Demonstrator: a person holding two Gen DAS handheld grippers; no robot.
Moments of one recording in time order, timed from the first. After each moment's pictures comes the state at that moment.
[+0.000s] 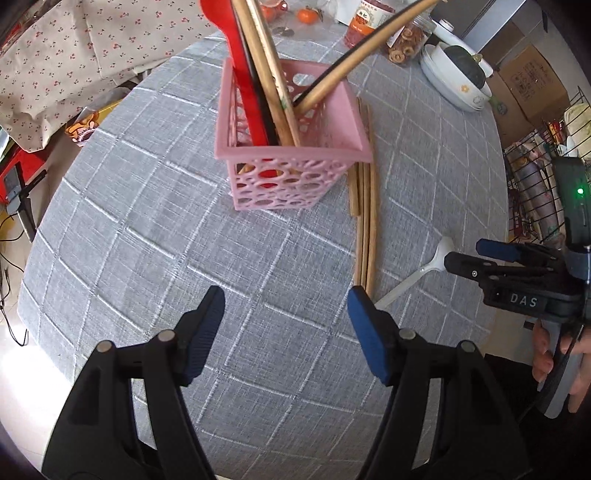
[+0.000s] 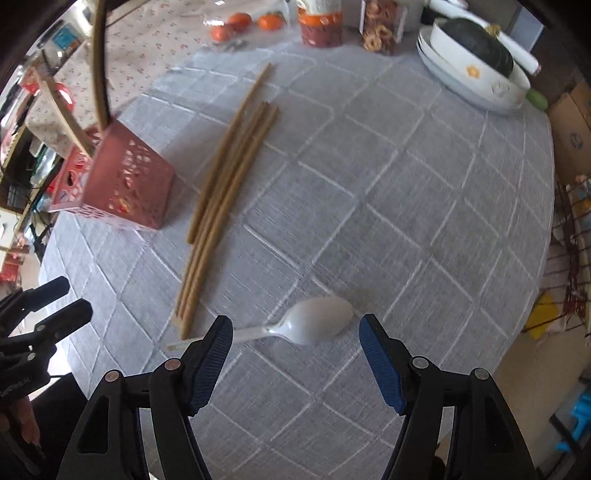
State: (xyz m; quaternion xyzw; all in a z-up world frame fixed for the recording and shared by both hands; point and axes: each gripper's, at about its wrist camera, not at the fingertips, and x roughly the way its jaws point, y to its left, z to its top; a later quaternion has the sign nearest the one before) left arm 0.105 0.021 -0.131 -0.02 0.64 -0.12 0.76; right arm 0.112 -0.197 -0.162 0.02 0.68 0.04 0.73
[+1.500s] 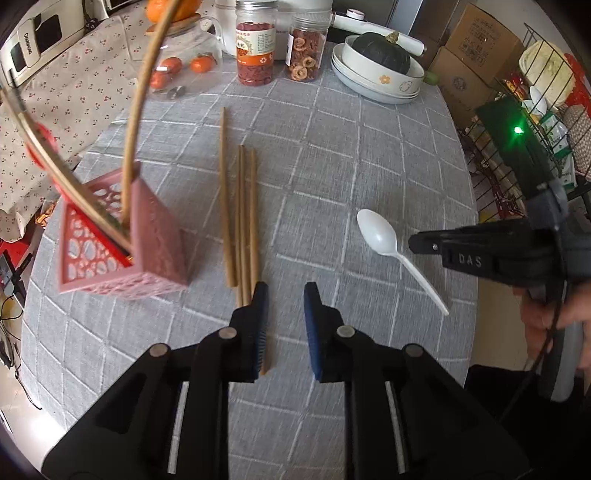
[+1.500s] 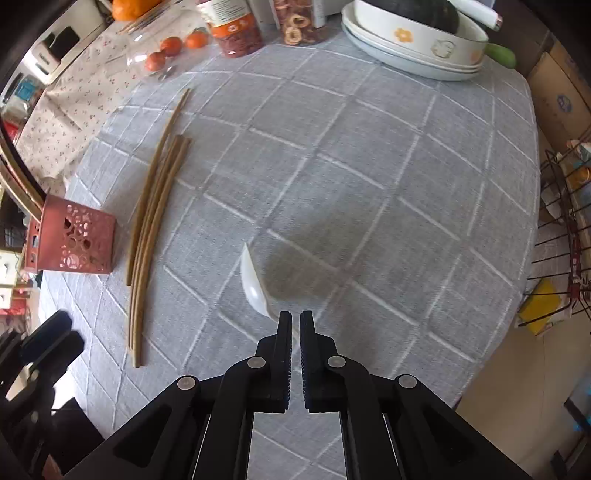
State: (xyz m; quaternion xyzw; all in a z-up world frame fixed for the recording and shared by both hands) left arm 0.123 -0.099 -0.115 0.06 0.57 -0.18 0.80; right arm 0.144 -0.310 -0.157 0.07 0.67 0.02 0.74
